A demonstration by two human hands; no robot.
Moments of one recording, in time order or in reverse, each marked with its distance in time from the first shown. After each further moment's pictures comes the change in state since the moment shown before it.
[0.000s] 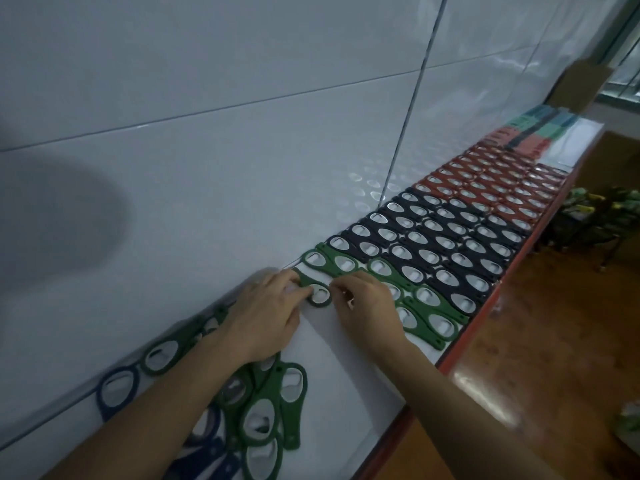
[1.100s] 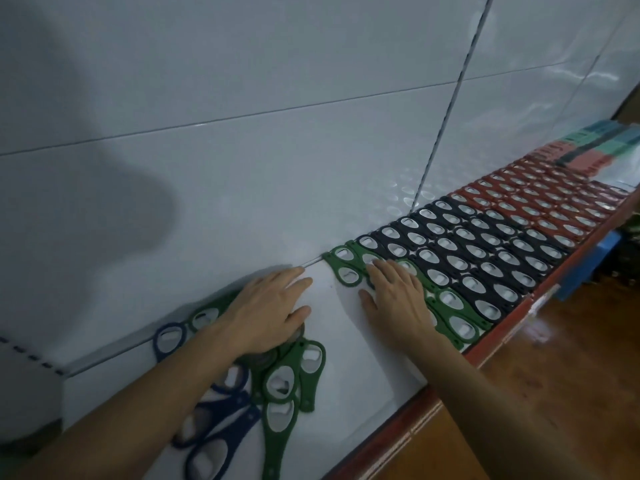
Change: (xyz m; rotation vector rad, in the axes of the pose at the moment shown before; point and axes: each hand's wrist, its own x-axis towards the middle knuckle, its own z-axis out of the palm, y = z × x) left_hand -0.048 -0.003 -0.015 0.056 -0.097 -0.137; right_hand -0.001 0.004 -0.023 -0.366 -0.311 -0.002
